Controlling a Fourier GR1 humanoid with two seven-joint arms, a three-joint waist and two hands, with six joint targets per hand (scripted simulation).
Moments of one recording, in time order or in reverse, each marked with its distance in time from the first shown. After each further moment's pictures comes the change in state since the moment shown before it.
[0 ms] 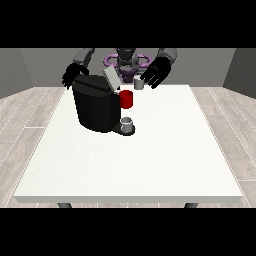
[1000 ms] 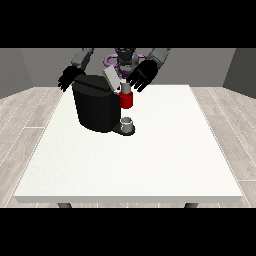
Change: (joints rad) left arm -0.109 -0.031 -0.008 0.026 -0.033 -0.013 0.049; right arm -0.025 -0.011 -0.023 -0.009 -0.001 -0.019 -0.009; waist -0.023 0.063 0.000
